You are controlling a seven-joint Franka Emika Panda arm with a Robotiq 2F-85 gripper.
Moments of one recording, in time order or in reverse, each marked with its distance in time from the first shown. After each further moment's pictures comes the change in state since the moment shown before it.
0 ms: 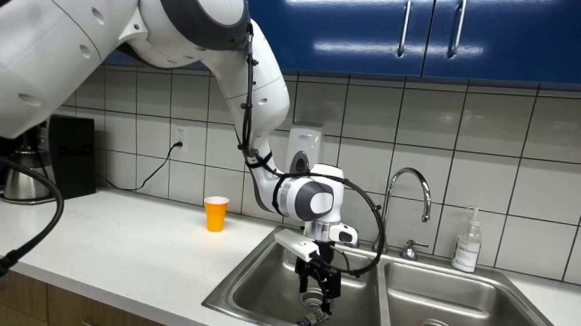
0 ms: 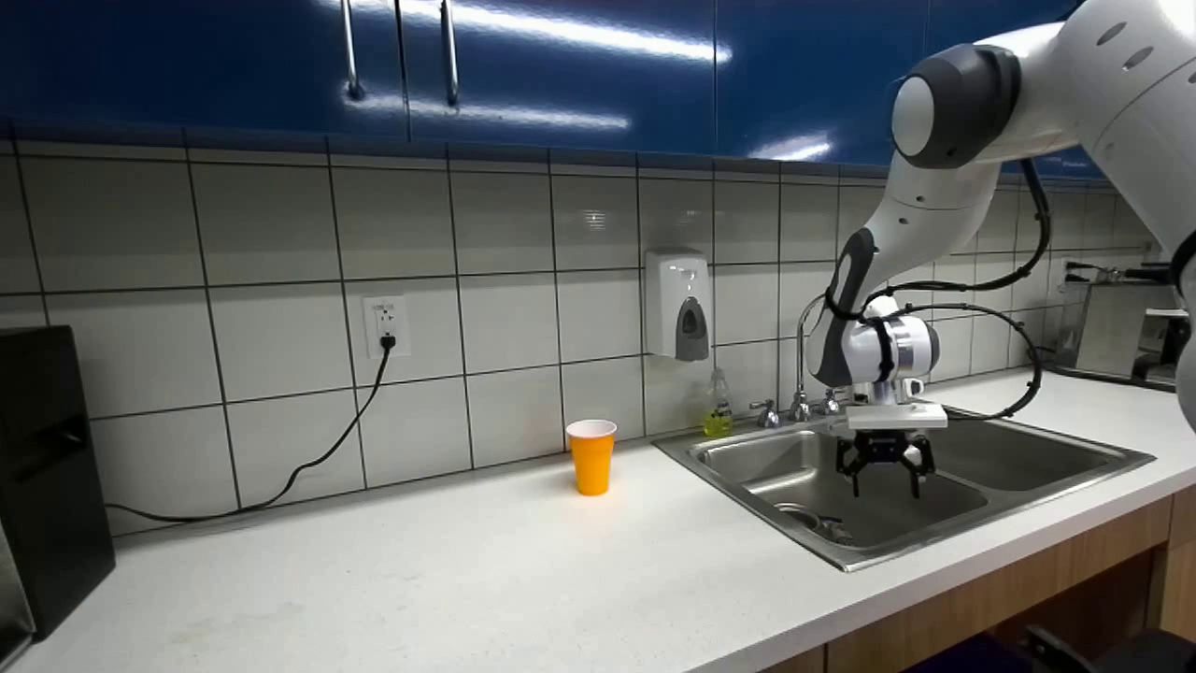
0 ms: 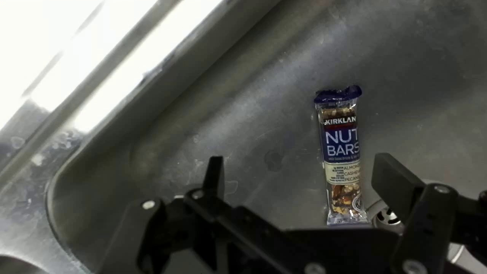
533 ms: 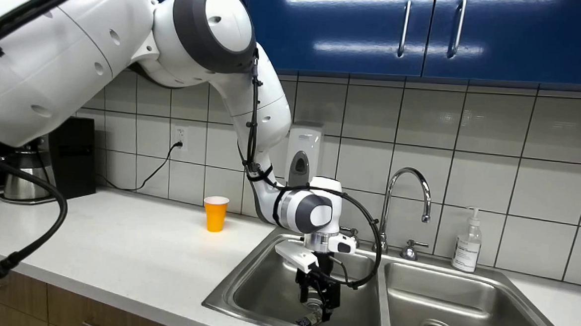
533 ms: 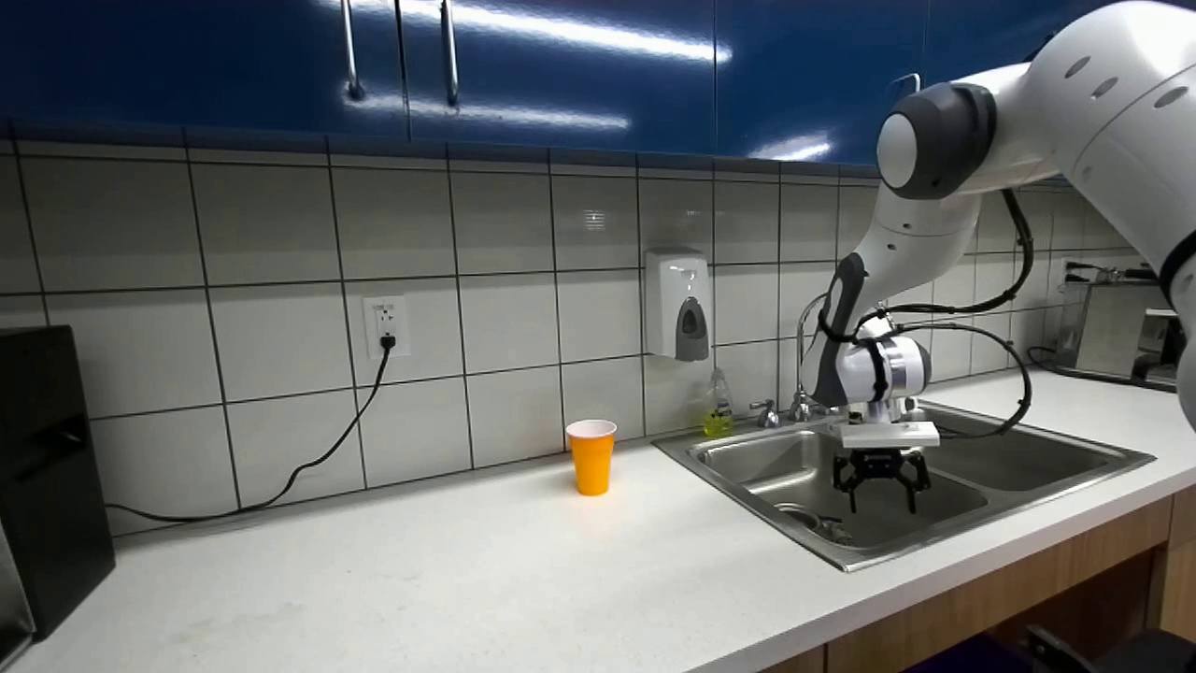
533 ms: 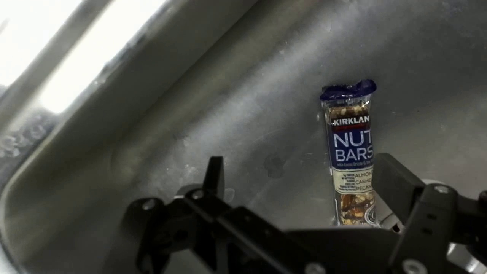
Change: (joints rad) arm 0.005 0.098 0.001 0.066 0.000 0.023 0.028
